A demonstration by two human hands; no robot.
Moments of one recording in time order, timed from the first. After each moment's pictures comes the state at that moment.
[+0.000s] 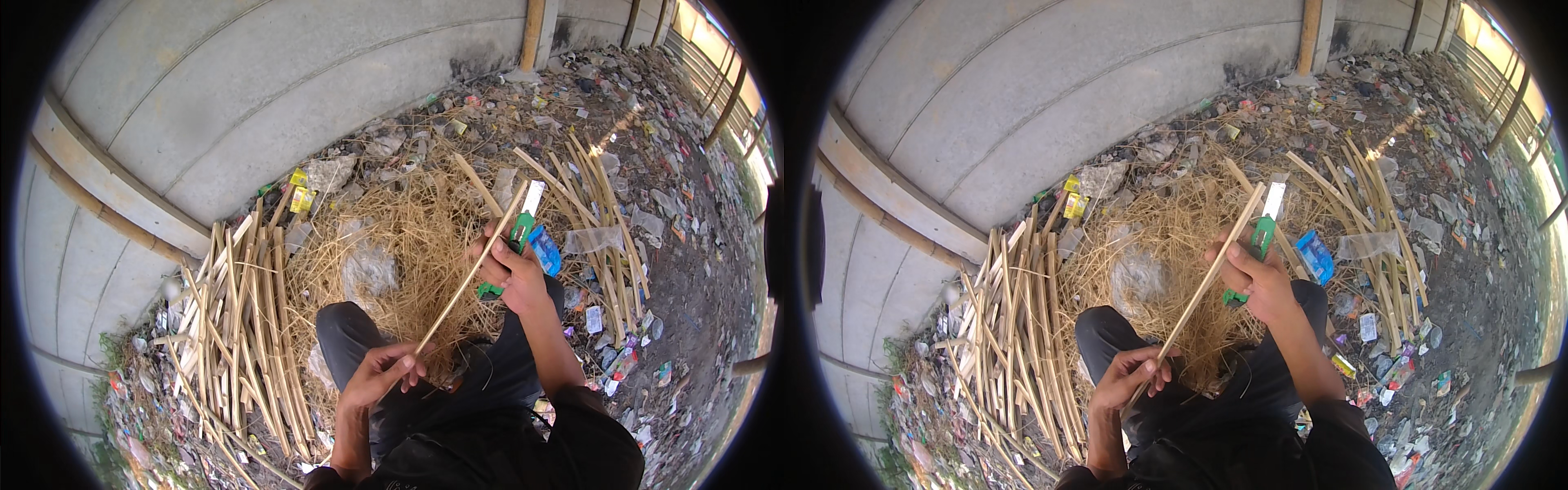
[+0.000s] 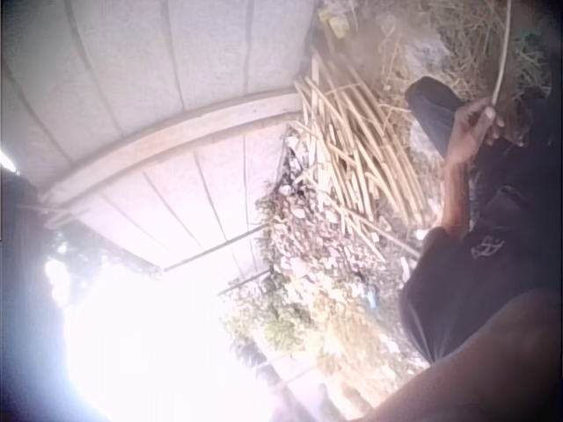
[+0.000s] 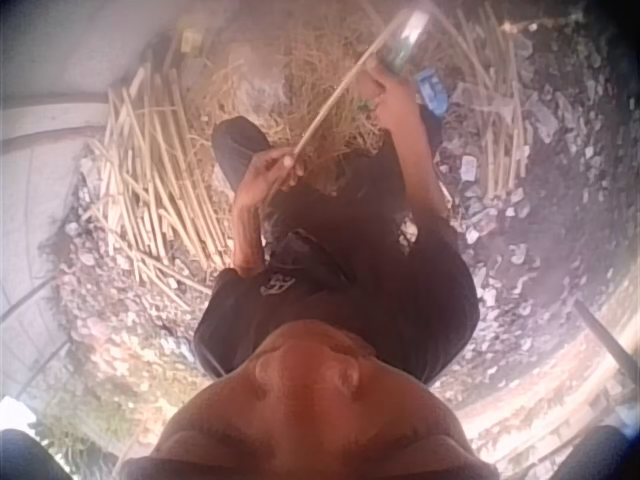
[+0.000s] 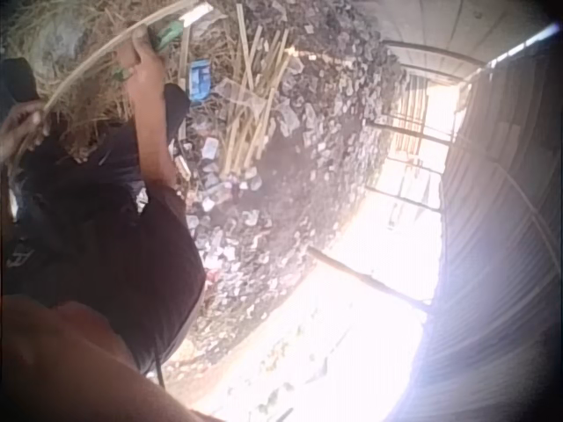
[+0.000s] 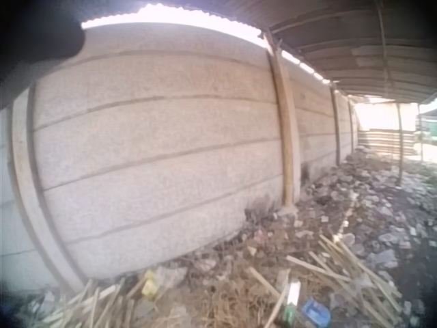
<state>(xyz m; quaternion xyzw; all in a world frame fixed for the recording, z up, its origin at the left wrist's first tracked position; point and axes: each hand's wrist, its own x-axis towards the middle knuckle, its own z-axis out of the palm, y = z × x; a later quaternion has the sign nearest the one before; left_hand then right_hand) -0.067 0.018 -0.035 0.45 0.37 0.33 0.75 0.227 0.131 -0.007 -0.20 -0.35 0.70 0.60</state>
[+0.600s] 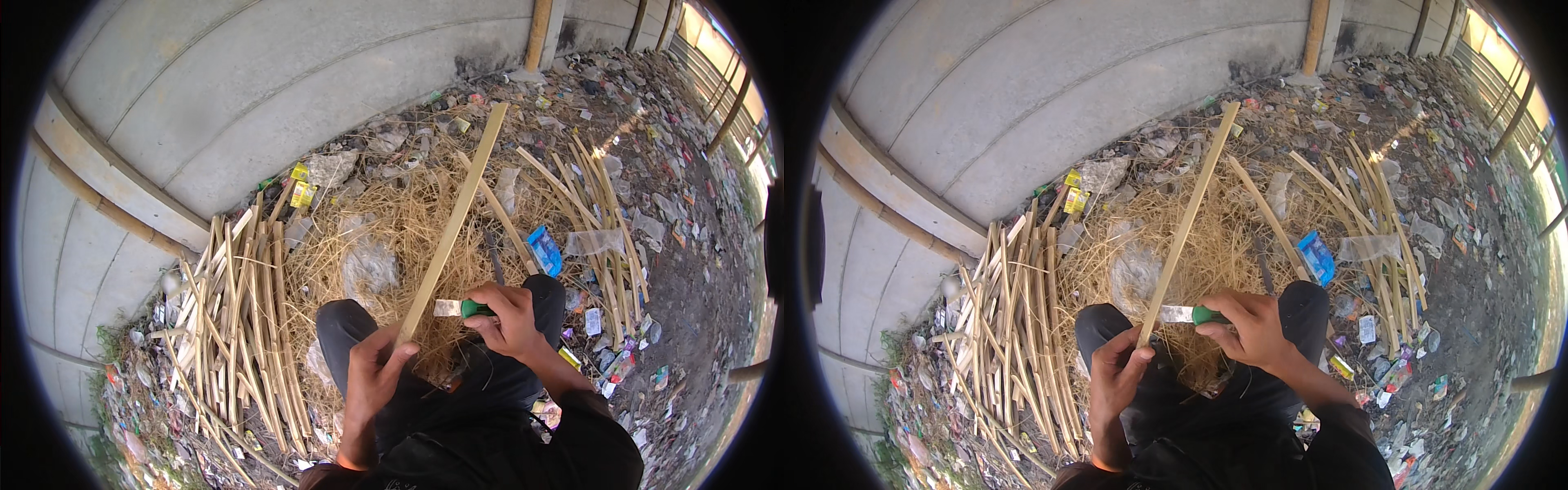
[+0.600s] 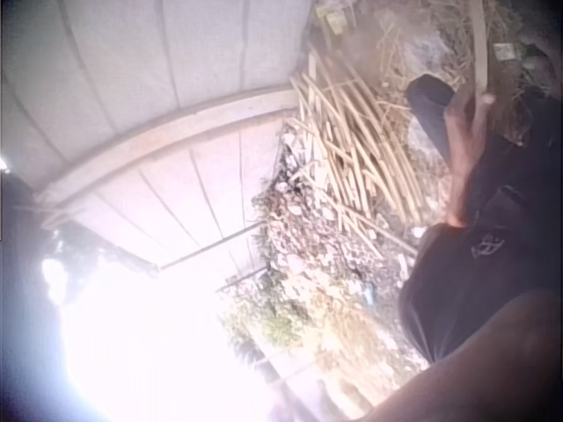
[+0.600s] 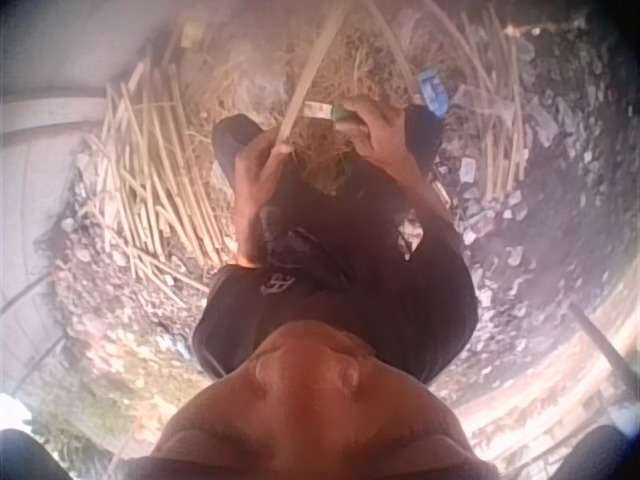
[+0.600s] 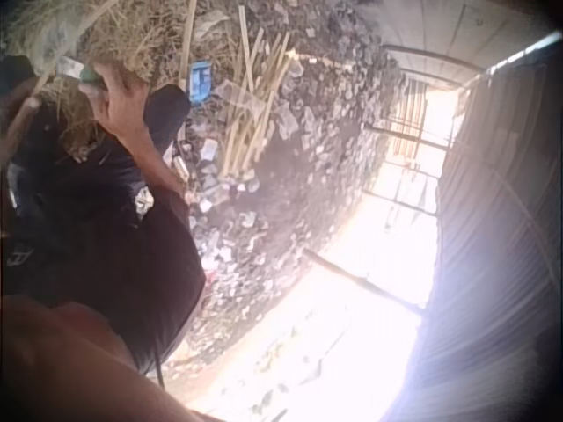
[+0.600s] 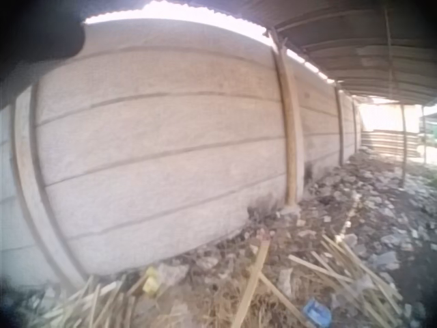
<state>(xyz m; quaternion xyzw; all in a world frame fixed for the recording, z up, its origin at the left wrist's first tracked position) -0.043 0.017 0.013 0.53 0.53 0.43 0.51 0.210 0.085 -0.008 -0.35 -0.77 0.15 0.50</state>
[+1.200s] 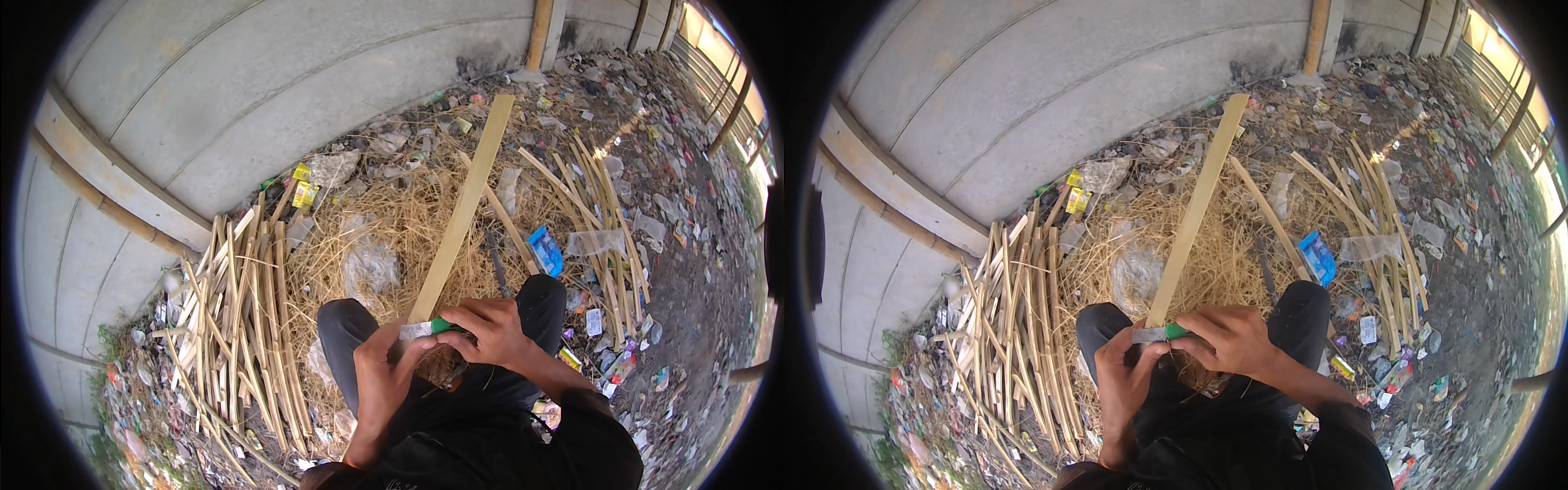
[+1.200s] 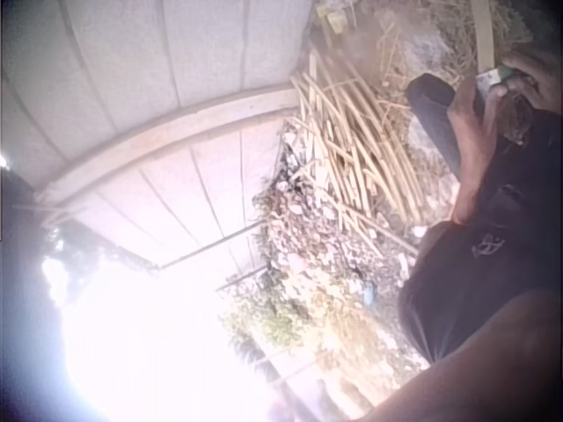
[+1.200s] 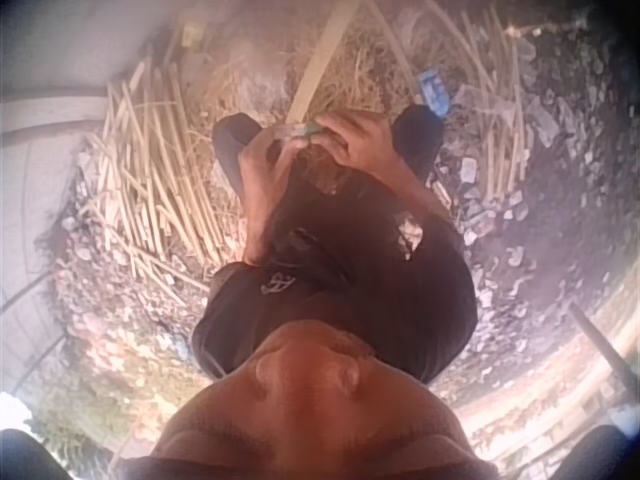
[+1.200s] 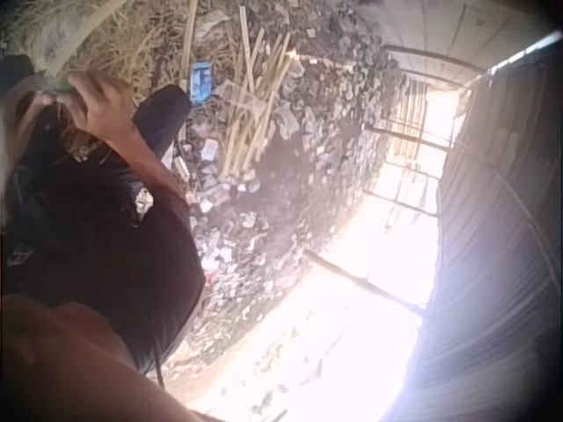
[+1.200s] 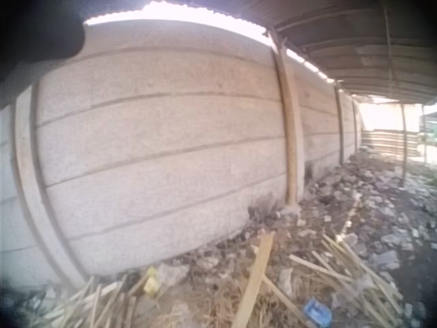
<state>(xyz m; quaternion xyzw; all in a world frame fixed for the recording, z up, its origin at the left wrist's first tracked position) -0.018 0.022 0.035 0.60 0.56 0.45 0.35 0.191 0.073 0.001 -0.34 -0.83 0.10 0.43</state>
